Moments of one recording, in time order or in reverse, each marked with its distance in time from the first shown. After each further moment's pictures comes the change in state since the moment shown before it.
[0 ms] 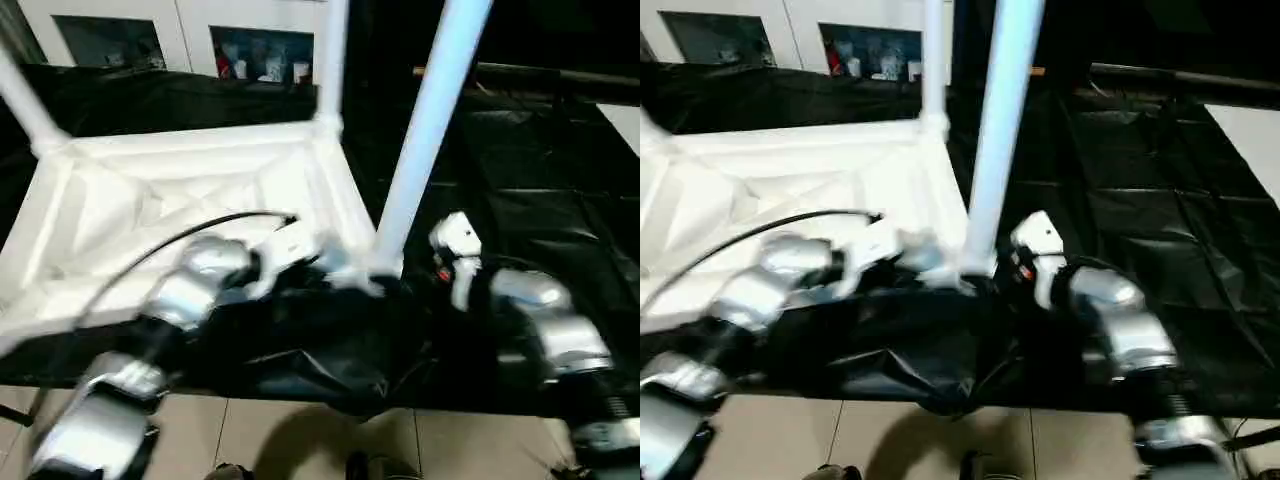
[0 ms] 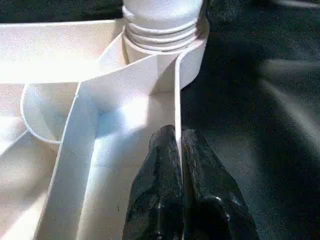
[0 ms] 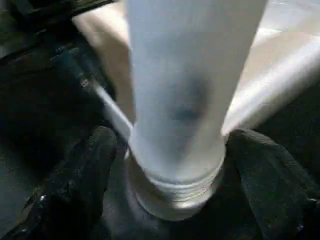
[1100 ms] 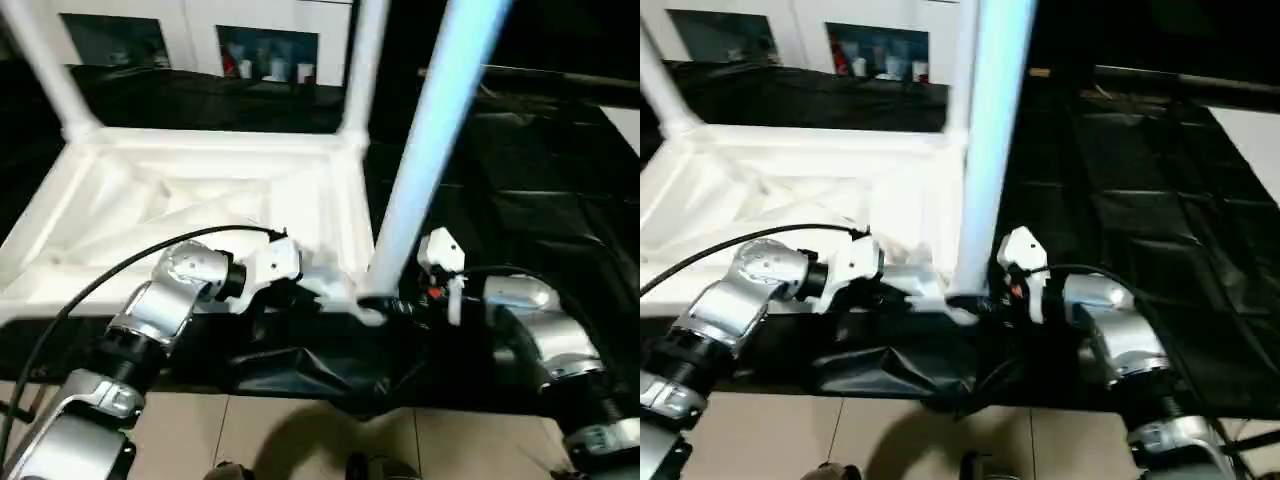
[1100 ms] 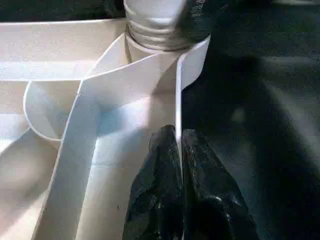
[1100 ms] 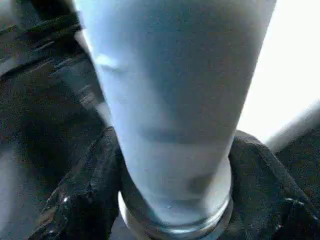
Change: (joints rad) left arm 0.011 -0.012 0.005 -0.015 0.019 0.036 0.083; right arm 0.002 0.143 -0.033 0.093 -0.008 -0.061 -0.202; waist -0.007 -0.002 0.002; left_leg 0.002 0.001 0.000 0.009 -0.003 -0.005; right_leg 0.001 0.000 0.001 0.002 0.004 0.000
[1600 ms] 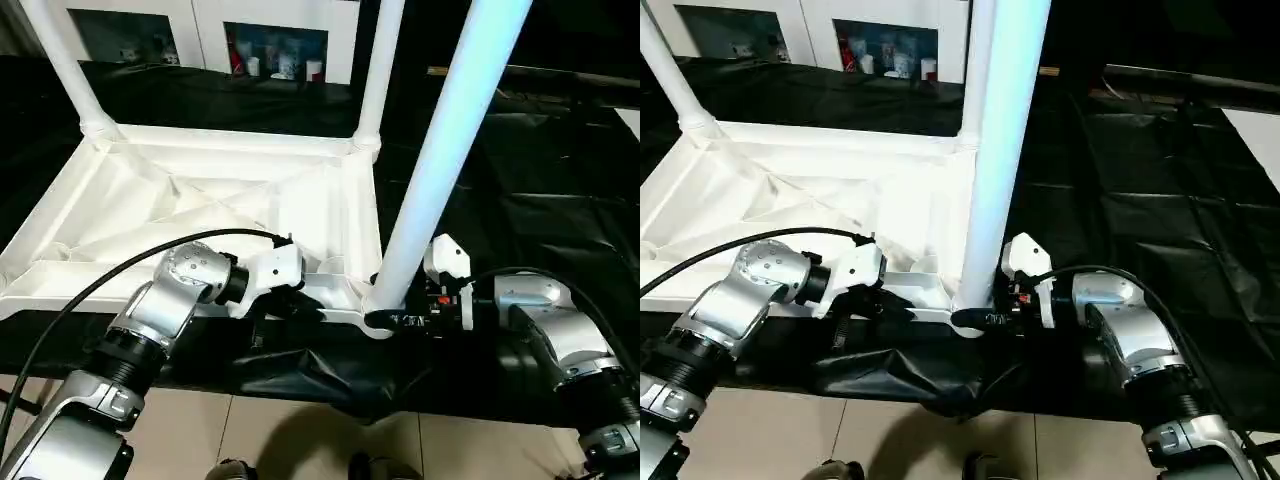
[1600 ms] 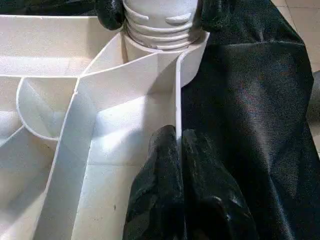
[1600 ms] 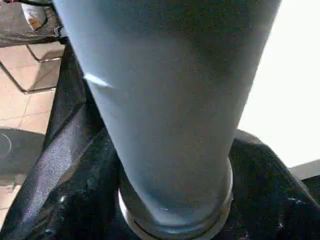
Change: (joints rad) left arm 0.046 0.070 -0.033 -0.092 -0.059 -0.027 -0.188; right arm 0.001 -0.169 0.102 -0.104 0.031 0.065 0.357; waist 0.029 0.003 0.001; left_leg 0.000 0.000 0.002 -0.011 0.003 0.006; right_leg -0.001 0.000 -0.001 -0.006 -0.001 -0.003
